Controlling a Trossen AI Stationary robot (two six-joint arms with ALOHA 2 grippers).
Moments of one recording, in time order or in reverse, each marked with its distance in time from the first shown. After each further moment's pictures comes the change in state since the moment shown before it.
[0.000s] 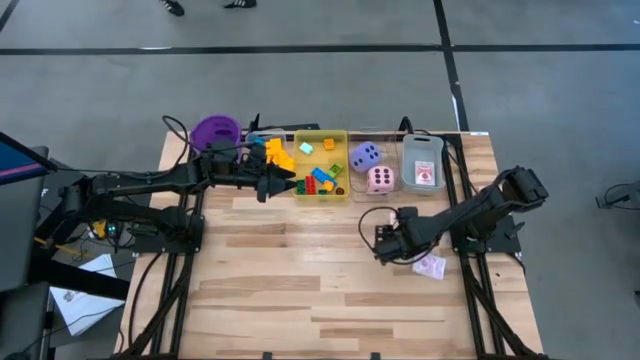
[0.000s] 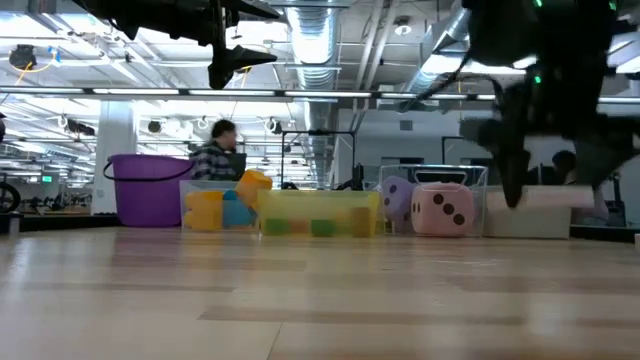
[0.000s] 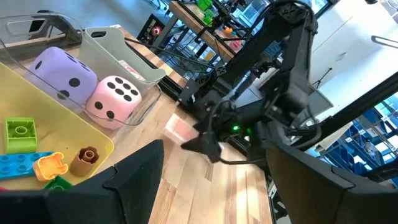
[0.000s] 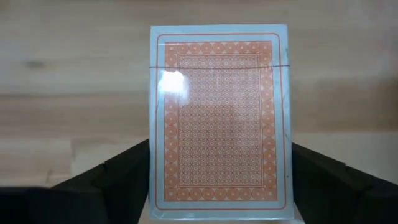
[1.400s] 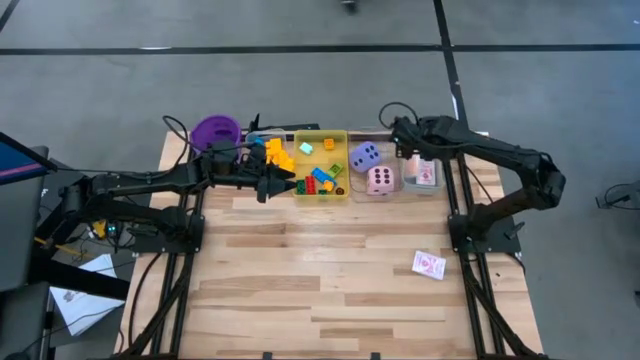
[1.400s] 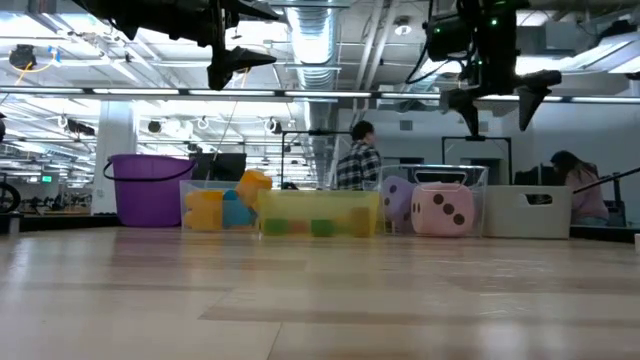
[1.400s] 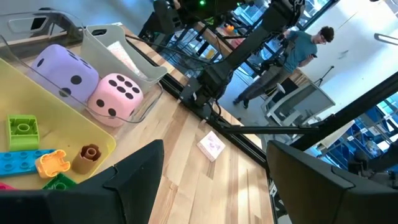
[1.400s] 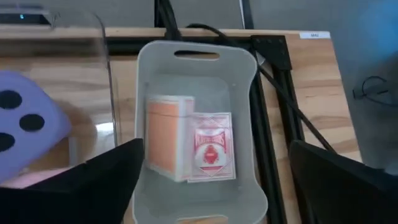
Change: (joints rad) left arm 0.000 0.000 0.000 -0.011 0.000 0.004; right arm -0.864 -0.193 0.347 -0.304 0.225 -0.877
